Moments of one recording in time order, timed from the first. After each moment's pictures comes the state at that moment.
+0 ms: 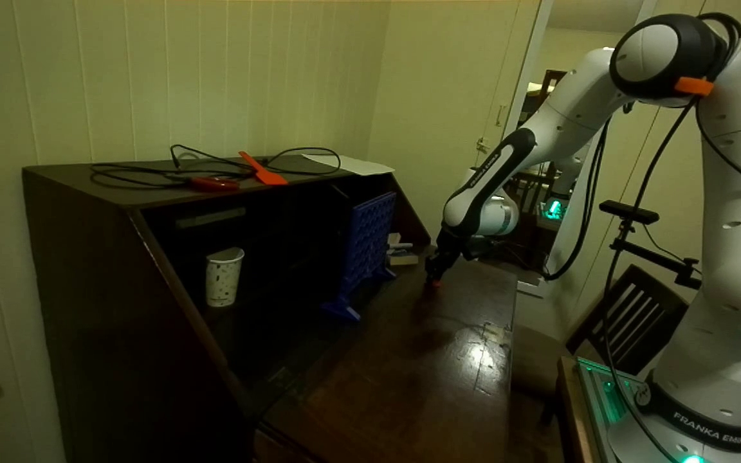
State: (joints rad) arm -0.49 0.38 -0.13 -2.31 0.11 2.92 -0.28
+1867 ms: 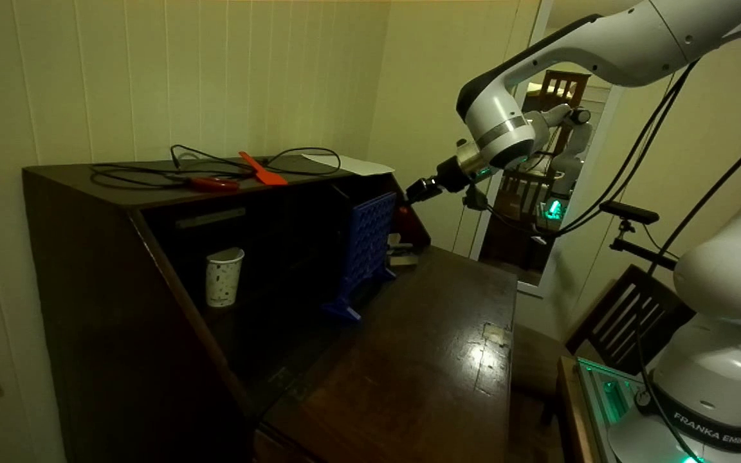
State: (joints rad) arm -0.86 -0.08 0.48 -2.37 1.50 2.82 -1.51
